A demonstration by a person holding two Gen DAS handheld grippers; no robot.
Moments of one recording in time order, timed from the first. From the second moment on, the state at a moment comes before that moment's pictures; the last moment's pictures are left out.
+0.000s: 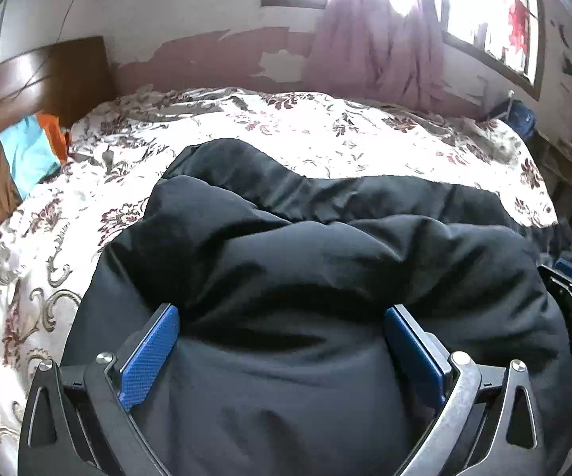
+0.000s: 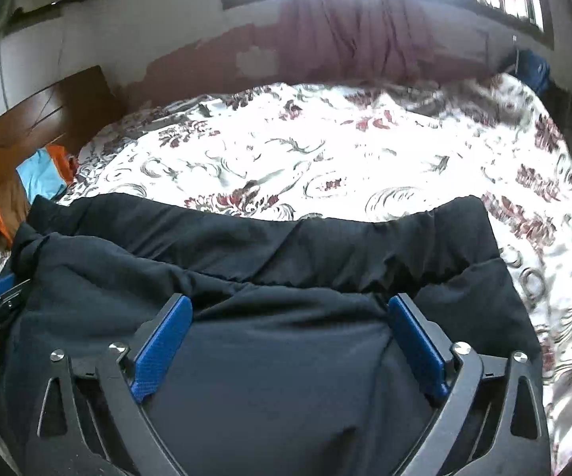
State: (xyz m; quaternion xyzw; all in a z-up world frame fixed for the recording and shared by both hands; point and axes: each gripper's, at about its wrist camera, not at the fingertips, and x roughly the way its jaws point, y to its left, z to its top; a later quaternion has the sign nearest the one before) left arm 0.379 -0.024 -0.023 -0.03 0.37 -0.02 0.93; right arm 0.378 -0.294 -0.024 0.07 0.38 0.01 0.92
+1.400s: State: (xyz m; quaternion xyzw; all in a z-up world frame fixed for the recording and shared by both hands) left arm 0.385 -0.026 -0.040 -0.04 0.35 -0.04 0.93; right arm 0.373 -0.306 -0.052 0.12 0.36 0.04 0.92
